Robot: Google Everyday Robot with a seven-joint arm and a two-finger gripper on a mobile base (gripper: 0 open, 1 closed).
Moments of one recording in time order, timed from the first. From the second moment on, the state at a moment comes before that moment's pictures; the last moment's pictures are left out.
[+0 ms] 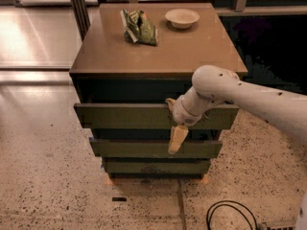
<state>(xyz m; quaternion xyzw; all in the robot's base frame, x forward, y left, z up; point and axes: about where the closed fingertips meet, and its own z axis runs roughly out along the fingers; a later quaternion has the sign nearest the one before) 0.590 -0.062 0.641 -0.70 0.67 0.13 0.21</state>
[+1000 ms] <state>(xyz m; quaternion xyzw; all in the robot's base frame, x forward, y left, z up) 0.522 -0.046 0.672 -0.69 0.67 0.16 0.22</state>
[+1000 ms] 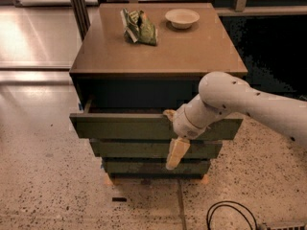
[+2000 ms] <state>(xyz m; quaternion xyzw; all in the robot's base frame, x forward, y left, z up) 0.527 -0.045 0.660 -0.69 0.67 0.16 0.20</state>
